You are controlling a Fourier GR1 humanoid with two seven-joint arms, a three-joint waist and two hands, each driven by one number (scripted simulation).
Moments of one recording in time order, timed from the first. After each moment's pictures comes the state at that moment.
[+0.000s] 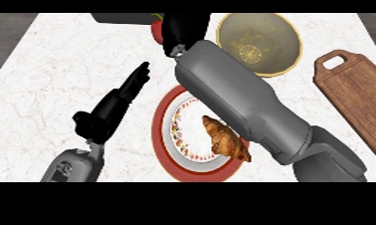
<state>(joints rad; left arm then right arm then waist) -0.19 0.18 -0.26 -1.56 0.09 -0.07 0.07 -1.29 -0.01 0.59 -0.73 0.78 -0.23 1.05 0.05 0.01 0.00</state>
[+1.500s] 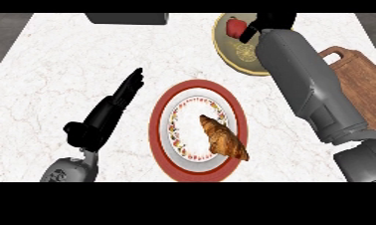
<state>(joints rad) -0.12 0.18 -0.22 -1.57 0.07 -0.11 0.03 -1.19 -0.20 0.18 -0.38 0.76 -0.37 0.74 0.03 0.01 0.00</state>
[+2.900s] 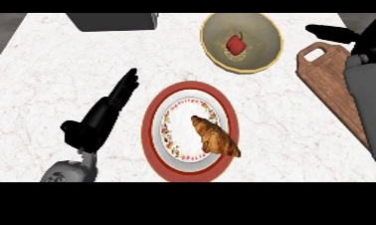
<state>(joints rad) -0.10 0.15 -0.18 -1.58 0.05 -0.09 0.05 -0.72 -0.42 -0.14 -0.94 0.46 -0.69 0.47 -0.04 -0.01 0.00</state>
